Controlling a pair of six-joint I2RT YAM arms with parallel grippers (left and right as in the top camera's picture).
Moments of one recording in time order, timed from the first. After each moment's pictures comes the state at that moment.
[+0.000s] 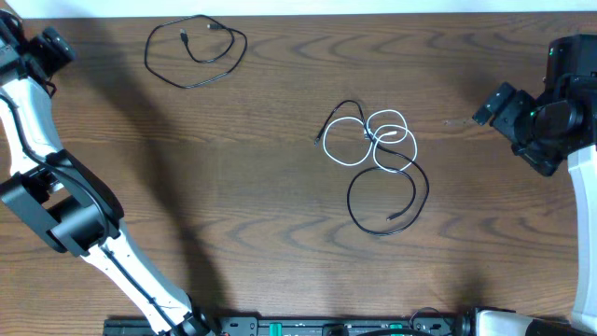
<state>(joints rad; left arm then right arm) 0.57 2.29 2.08 -0.49 0.09 -0.14 -0.07 1.46 1.62 -1.34 -0.03 0.64</state>
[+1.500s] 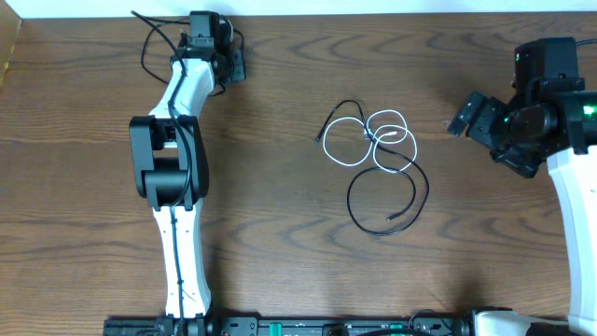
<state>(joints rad) -0.01 2.48 2.00 -0.50 0.11 -0.11 0.04 1.46 1.62 -1.38 -0.04 0.62</state>
